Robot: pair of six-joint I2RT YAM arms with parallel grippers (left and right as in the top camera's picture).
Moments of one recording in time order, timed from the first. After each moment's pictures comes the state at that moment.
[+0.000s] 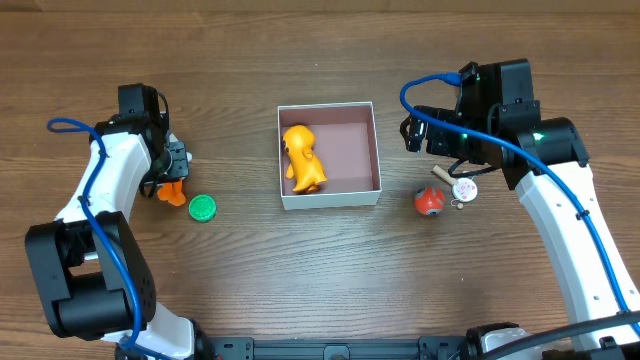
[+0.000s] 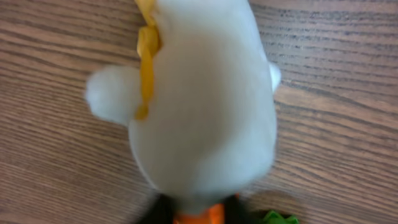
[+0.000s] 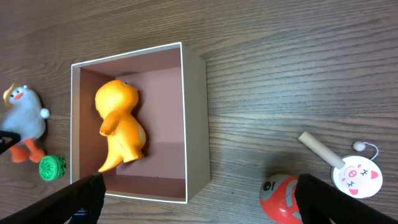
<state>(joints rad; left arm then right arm) 0.17 1.76 1.16 -0.77 -0.13 -0.04 0.18 1.44 1.36 -0.94 -0.24 0.31</state>
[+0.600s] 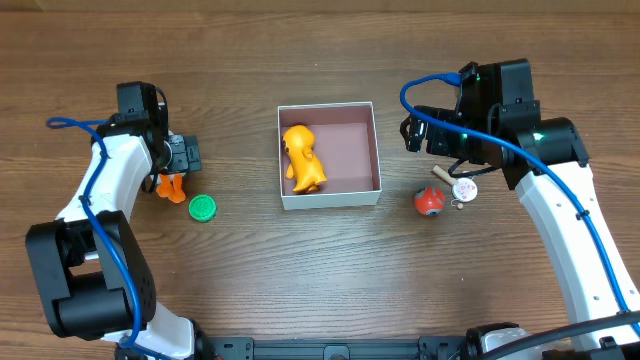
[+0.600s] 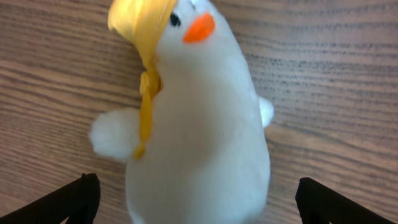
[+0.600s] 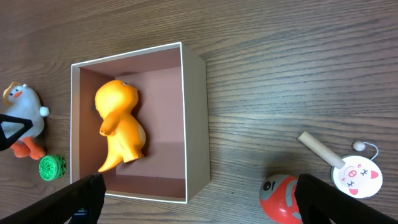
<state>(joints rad) 0.17 1.76 1.14 -0.66 -0.13 -0.03 0.19 1.44 1.36 -0.94 -0.24 0.31</state>
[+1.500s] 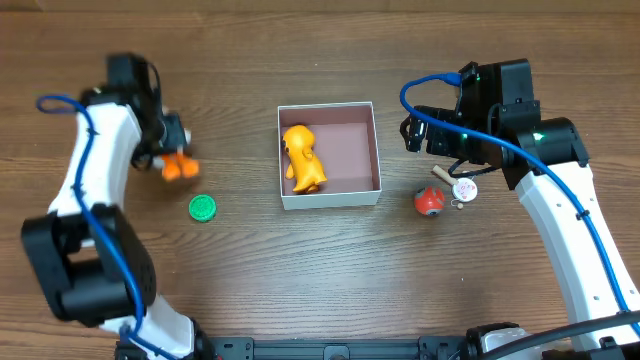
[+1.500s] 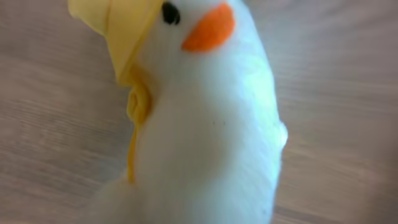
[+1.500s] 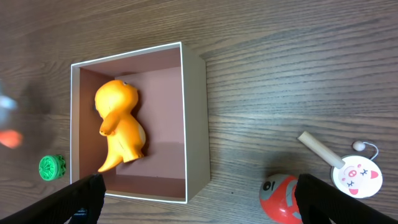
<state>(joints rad) 0.17 1.80 1.47 -0.97 0.04 -0.17 0.18 1.44 1.36 -0.94 -0.24 0.31</state>
